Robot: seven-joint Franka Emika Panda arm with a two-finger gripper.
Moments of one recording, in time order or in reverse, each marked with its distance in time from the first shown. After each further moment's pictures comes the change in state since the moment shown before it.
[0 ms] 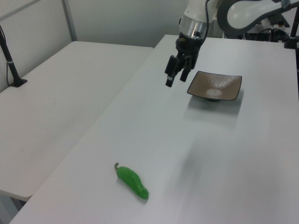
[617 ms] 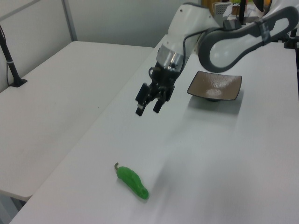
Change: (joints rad) arm 0.145 0.257 0.009 0.176 0.000 0.225 0.167
